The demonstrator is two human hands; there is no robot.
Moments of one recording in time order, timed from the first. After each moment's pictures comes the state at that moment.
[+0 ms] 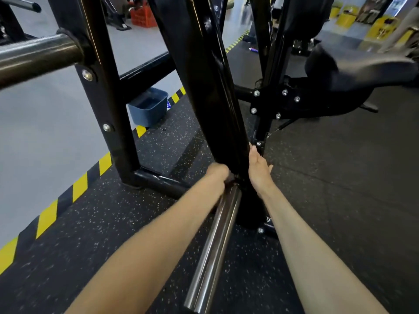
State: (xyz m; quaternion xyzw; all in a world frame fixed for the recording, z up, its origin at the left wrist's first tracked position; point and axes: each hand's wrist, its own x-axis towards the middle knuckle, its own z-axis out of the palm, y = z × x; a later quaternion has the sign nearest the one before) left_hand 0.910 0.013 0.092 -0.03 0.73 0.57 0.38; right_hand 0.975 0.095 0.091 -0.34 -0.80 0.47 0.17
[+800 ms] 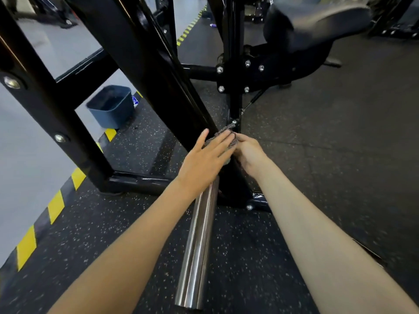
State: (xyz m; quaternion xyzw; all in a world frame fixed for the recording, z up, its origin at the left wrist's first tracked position) left_hand 0.928 -0.016 0.091 0.63 0.73 -0.08 -0.25; right_hand 1.002 0.123 0.090 -0.36 -0.54 0.73 0.22
